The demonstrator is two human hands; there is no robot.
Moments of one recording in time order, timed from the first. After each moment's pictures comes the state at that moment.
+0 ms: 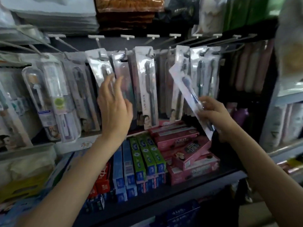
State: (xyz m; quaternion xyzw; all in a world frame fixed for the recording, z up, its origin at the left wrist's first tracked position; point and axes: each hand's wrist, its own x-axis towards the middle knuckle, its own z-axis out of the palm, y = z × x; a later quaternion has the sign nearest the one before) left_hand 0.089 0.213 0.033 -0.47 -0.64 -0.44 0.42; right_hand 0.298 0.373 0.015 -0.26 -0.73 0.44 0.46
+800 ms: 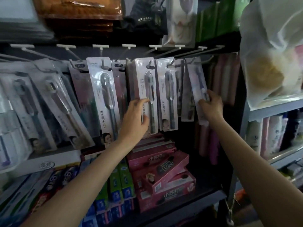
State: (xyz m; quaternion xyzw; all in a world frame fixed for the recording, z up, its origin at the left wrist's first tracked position) left_hand 0.155 0.338 0.025 -0.60 -0.64 -0.44 0.20; right_hand 0.330 0.516 0.041 -0.41 -0.66 0.25 0.57
